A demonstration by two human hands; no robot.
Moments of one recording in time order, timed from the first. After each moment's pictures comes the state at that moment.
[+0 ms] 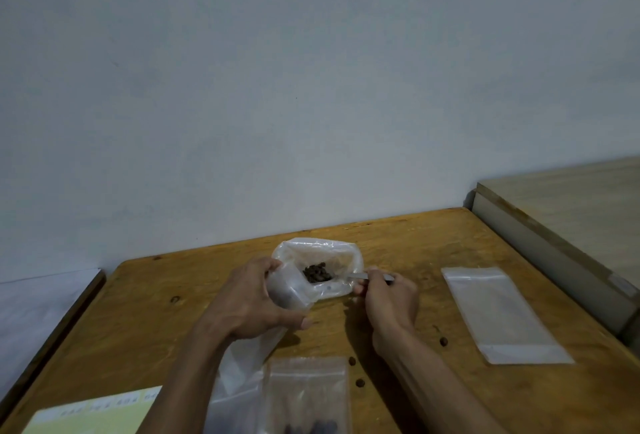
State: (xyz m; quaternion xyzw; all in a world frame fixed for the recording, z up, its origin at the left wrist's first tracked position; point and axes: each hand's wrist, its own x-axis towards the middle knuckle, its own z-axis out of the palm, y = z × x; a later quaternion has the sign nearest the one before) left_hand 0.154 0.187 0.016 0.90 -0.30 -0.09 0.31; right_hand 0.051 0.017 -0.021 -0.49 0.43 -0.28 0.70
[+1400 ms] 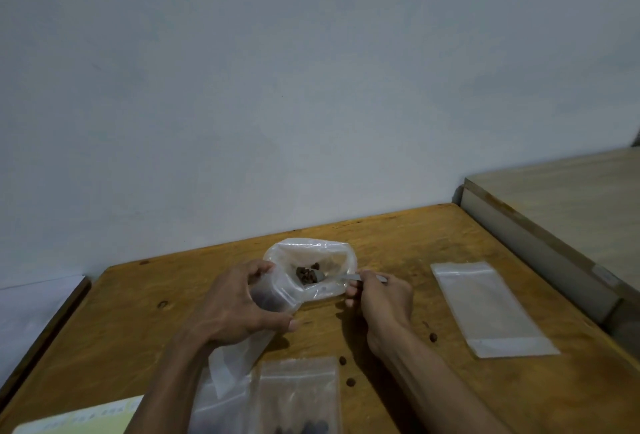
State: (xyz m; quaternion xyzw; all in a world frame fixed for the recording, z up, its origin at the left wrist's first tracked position) left_hand 0.164 0.193 0.007 0.87 -0.32 -0.14 0.35; right_hand 0.048 0.011 -0.027 -0.44 0.43 -0.26 0.75
